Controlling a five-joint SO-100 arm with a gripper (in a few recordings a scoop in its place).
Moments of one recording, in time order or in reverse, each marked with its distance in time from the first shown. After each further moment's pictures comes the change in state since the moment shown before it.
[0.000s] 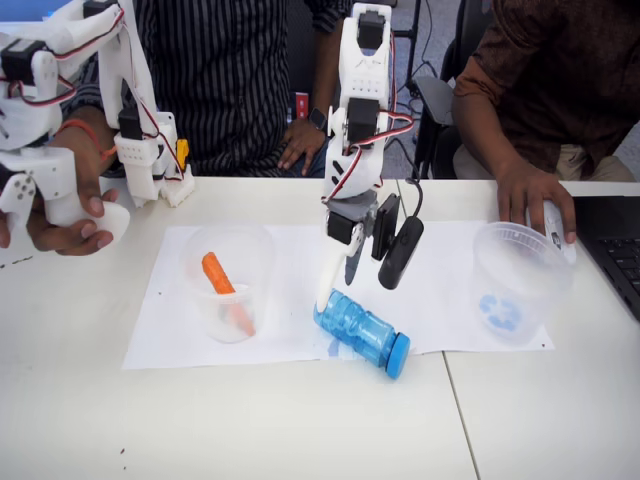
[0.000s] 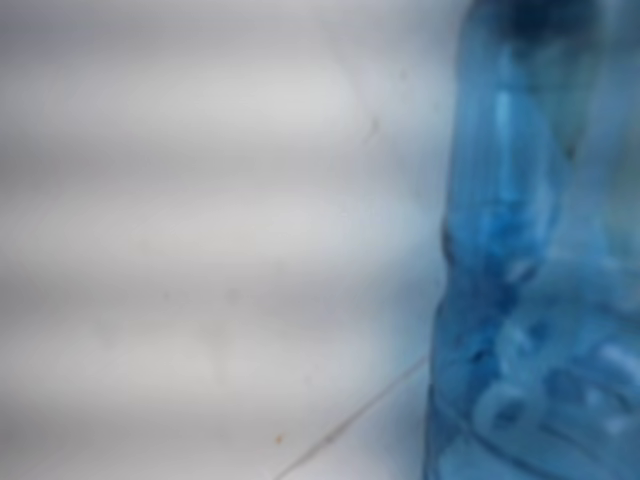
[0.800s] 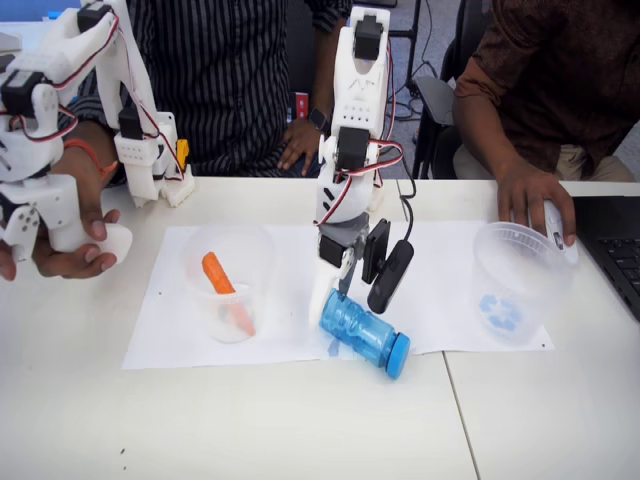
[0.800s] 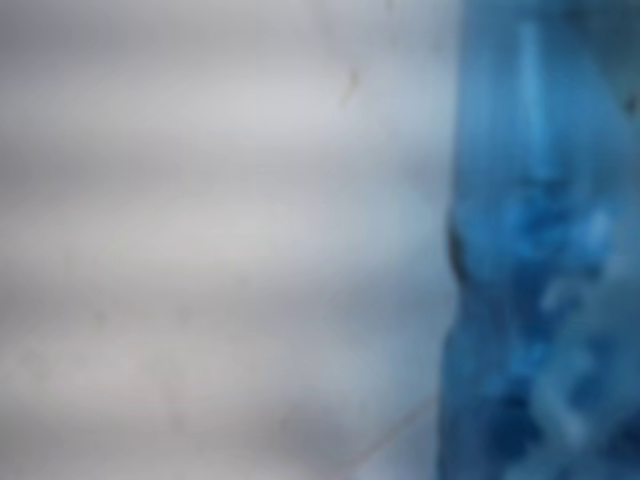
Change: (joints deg) arm 0.3 -8.1 -0.1 -4.7 0.0
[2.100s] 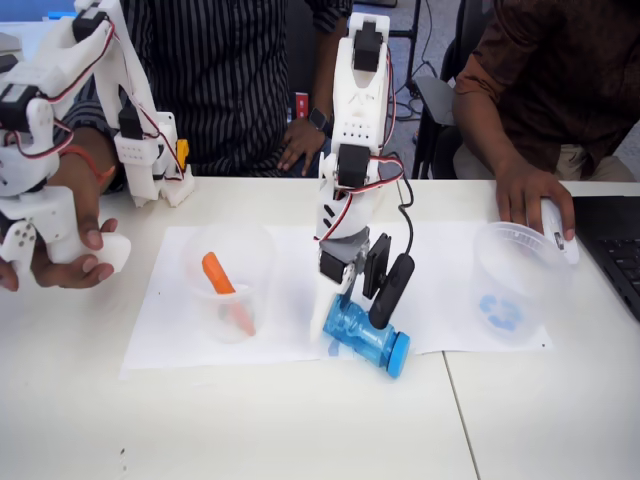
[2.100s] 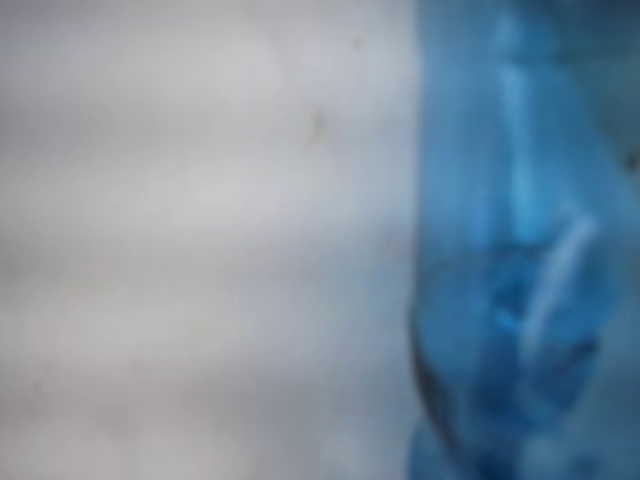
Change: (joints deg) arm -0.1 -6.1 -5.4 -0.2 0.1
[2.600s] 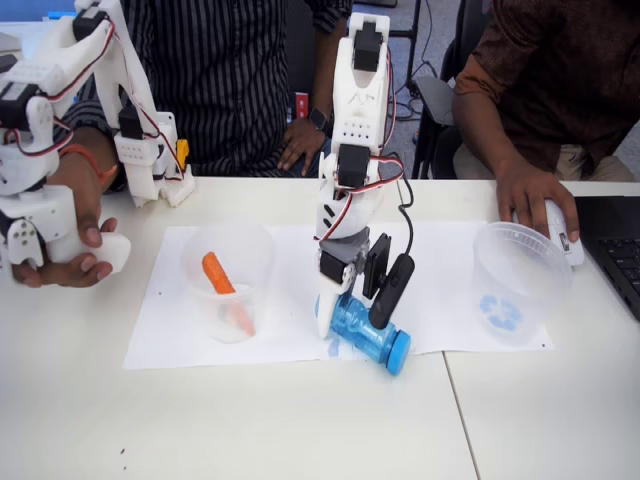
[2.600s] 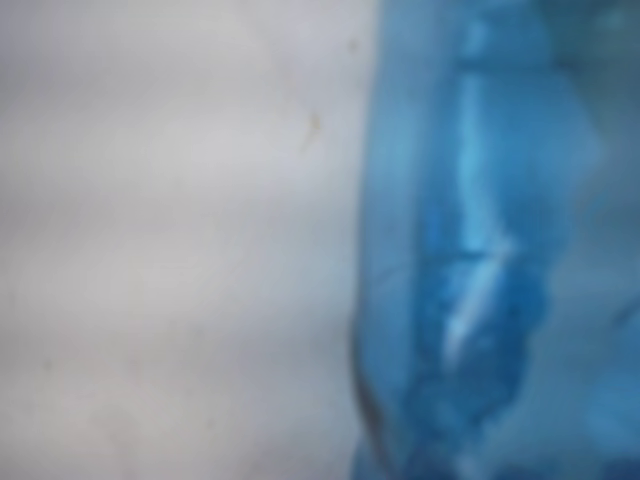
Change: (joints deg) arm 0.0 0.0 0.0 0.0 -0.2
